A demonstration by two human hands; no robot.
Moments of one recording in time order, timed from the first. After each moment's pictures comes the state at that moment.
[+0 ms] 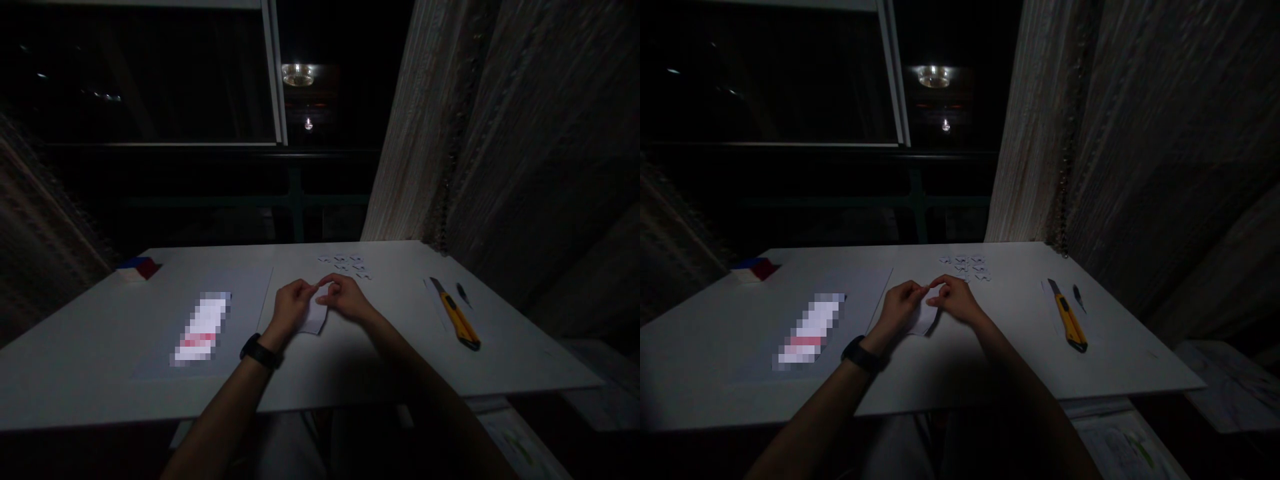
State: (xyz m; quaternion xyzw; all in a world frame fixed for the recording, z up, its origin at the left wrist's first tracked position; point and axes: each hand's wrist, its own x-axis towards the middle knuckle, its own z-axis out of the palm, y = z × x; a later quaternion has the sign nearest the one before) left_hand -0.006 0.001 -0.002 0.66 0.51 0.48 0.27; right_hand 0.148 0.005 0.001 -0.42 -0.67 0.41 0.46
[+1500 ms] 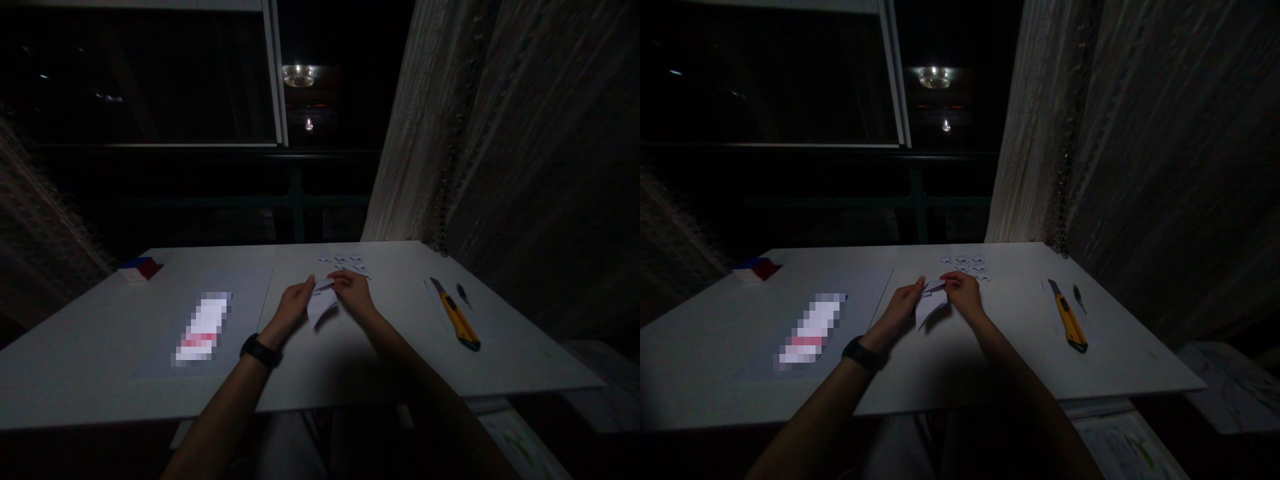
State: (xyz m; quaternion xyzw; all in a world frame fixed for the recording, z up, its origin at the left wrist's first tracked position) left_hand -0.002 -0.002 0.006 0.60 0.46 0.46 0.47; right_hand 0.151 0.019 -0.008 -0.47 -0.55 0.37 0.58
